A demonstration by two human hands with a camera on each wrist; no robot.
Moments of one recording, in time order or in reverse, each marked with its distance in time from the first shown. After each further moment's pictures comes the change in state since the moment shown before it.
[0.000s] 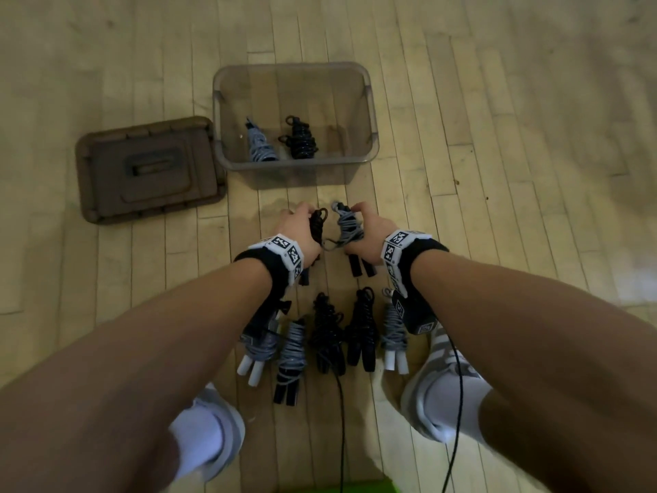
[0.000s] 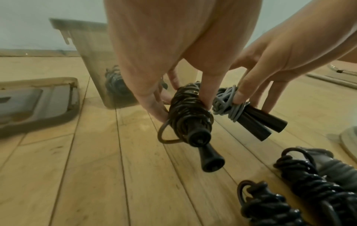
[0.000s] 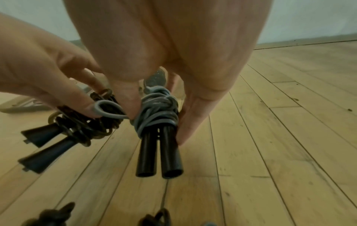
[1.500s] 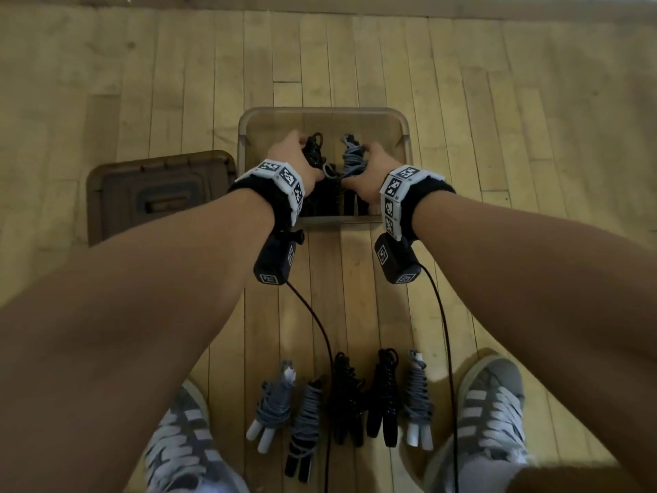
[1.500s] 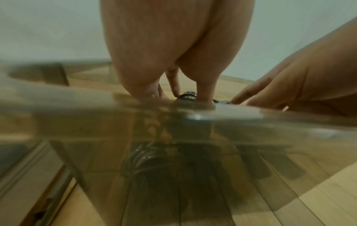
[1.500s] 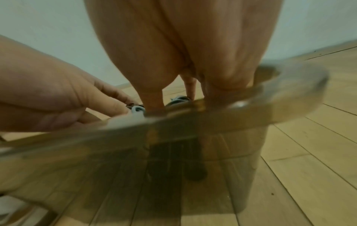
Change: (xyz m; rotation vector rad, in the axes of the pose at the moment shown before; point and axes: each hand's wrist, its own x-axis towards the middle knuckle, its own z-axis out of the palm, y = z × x) left_hand 0.126 0.044 -0.136 -0.110 0.257 -0.005; right_hand 0.122 -0.110 -0.099 0.067 0.167 0.048
